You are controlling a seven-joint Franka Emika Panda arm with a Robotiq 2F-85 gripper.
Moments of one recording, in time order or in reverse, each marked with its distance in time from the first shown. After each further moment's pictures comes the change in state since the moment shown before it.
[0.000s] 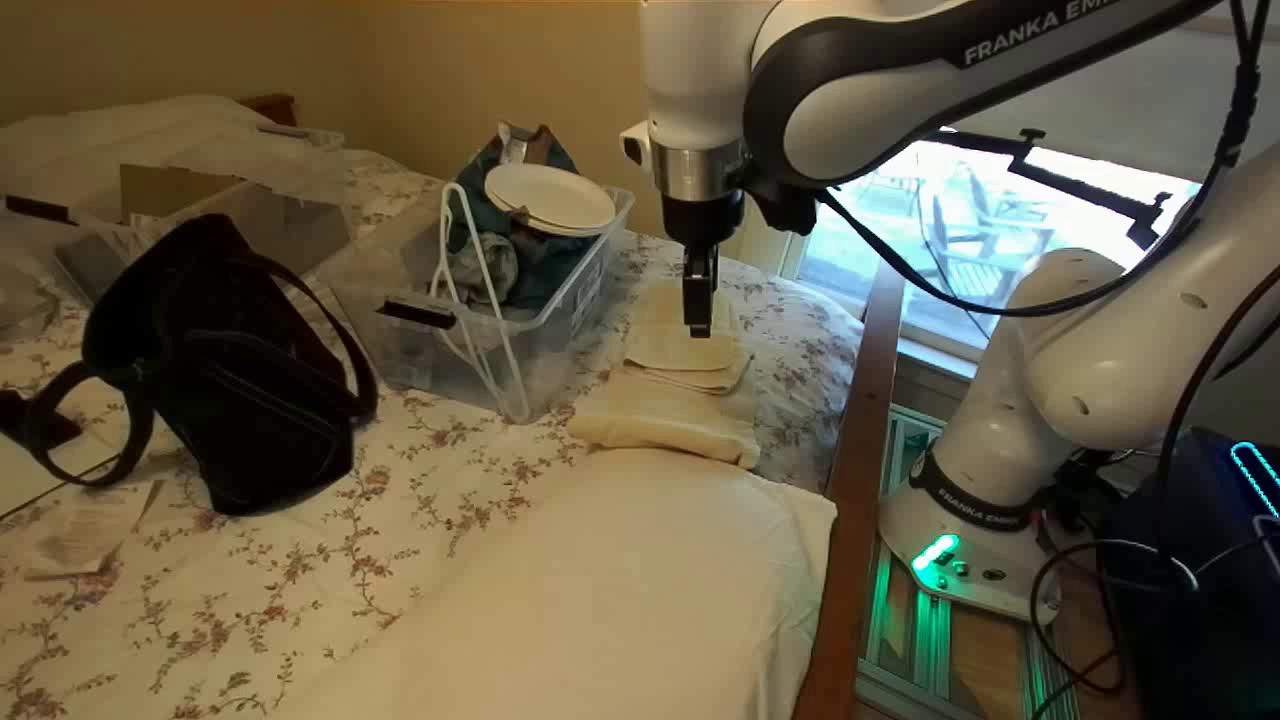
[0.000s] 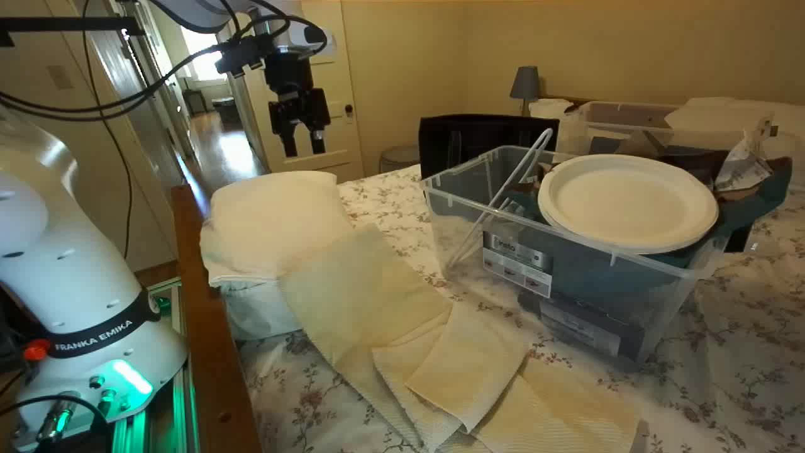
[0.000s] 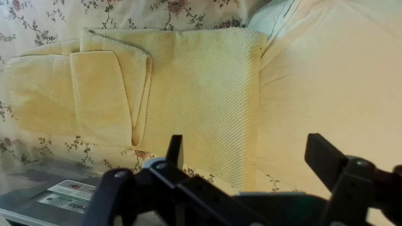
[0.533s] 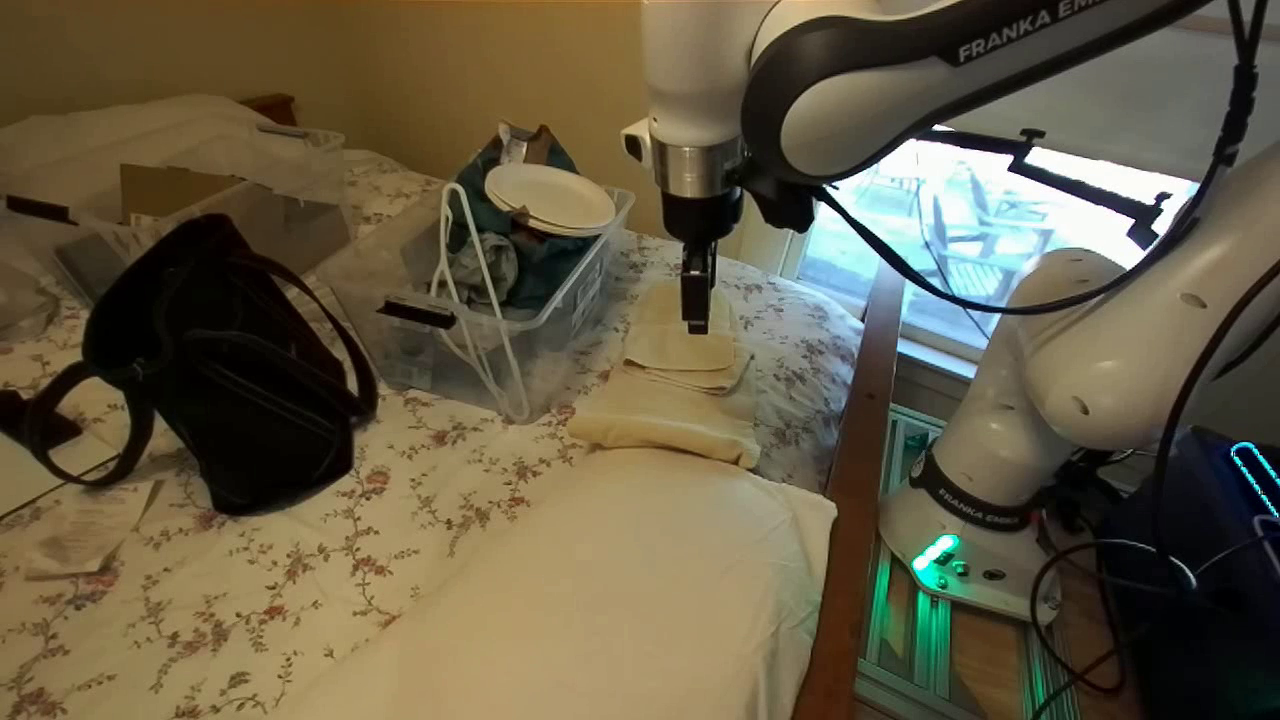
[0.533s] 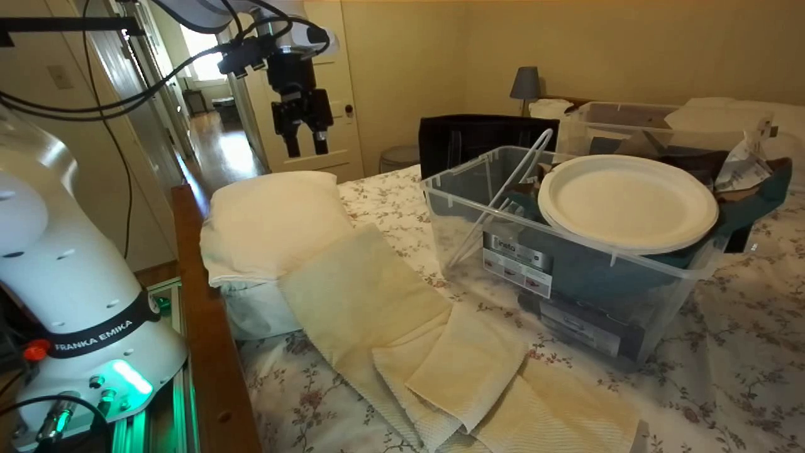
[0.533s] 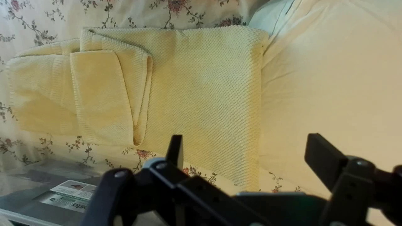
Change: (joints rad) arm 0.000 0.004 -0.020 -0.001 -0.007 0.016 0.000
